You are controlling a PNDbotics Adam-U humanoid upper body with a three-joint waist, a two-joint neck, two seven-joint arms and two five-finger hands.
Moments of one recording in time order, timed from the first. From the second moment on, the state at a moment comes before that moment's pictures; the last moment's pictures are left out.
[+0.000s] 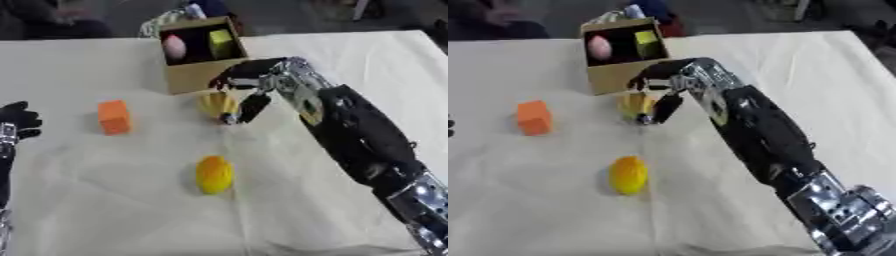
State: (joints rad) left arm -0.12 0.25 0.07 -1.72 -0.07 -0.11 0.10; right arm -0.97 -0.21 0.39 -1.00 1.04 -0.29 0.60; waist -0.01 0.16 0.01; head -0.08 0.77
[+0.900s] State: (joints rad) left arm -0.12 0.25 0.07 -1.72 -0.07 -0.11 0.10; right arm -0.95 -0.15 0.32 -0.85 1.34 -0.36 0.48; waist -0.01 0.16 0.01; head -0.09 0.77
